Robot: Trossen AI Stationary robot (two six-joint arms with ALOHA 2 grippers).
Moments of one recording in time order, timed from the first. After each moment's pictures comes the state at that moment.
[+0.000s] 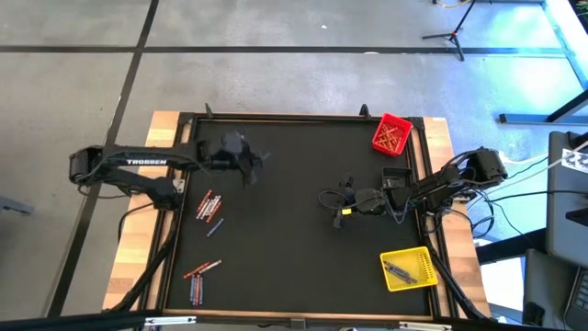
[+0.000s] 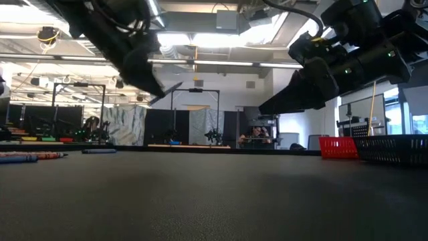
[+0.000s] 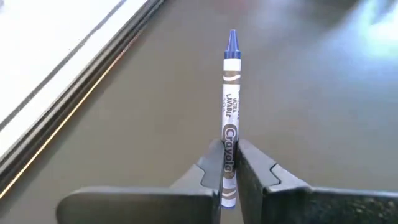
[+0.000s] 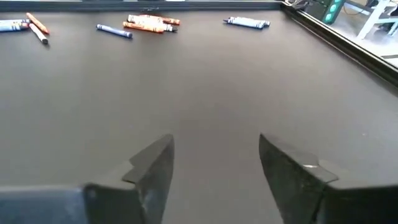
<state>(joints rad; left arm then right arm) 0.29 1.16 0.67 -0.19 -0.17 -0.06 0.18 1.53 0.43 0.70 0.37 0.10</state>
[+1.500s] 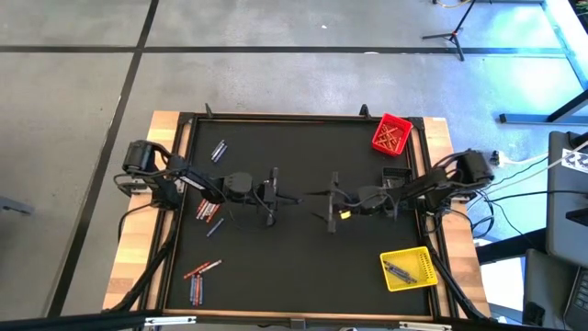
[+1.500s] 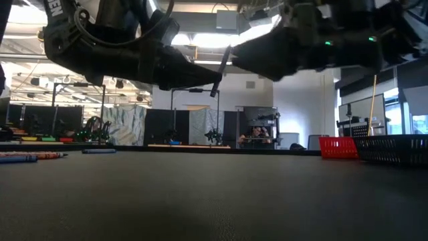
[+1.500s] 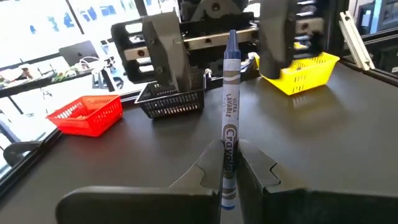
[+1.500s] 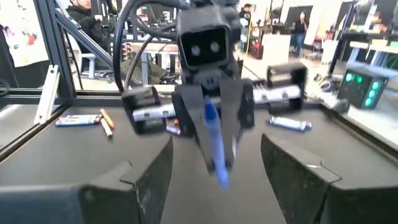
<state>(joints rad) -0.02 1.71 0.53 1.07 -0.01 0.21 0.18 1.66 0.53 1.10 0.22 -0.05</state>
